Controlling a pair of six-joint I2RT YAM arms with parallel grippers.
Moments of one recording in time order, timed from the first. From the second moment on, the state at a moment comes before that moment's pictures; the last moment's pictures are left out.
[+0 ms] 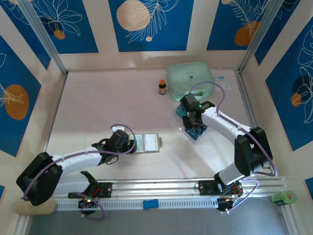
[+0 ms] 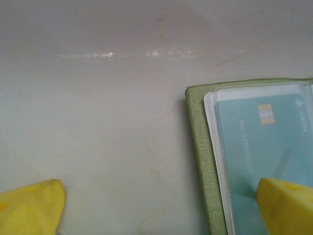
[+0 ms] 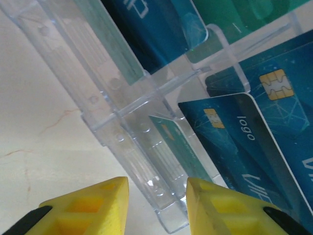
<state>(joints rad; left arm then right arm) -0.72 1.19 0.38 -0.15 -0.26 -0.62 0.48 1.52 1.06 -0.88 0.20 0.34</state>
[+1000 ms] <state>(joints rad) -0.72 1.19 0.38 -0.15 -0.26 -0.62 0.53 1.60 1.06 -0.86 0.23 0.27</state>
